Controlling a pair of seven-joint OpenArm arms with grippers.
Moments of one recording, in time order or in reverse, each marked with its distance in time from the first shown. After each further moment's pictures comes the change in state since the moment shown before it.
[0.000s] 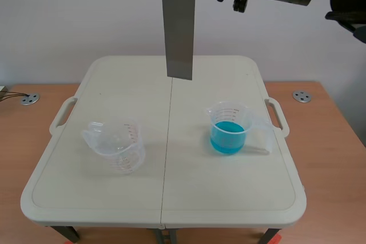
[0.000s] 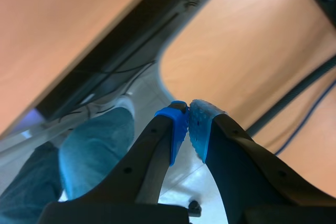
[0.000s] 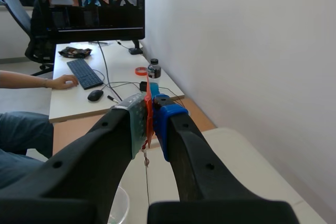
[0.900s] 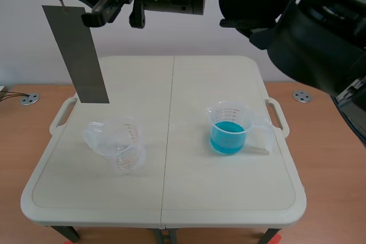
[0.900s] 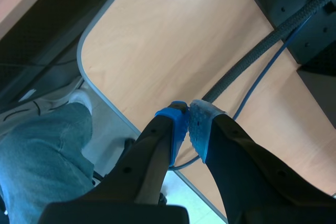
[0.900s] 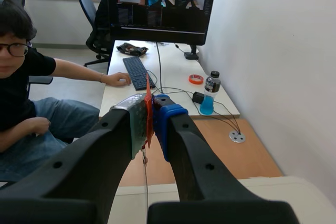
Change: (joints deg) left arm -0.8 4.7 5.7 -4.5 2.6 0.1 -0.3; right arm 3.5 -16.4 -11.2 0.0 -7.7 -3.2 -4.2
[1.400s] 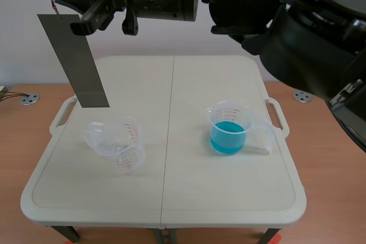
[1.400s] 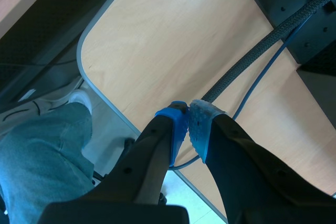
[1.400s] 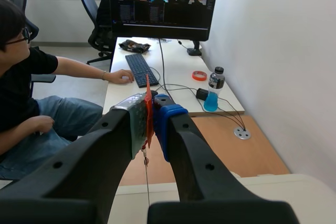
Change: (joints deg) left arm 0.0 0.0 0.0 0.0 0.0 0.0 0.0; right arm 0.0 -1.1 -1.4 -1.4 0.0 -1.3 -0.4
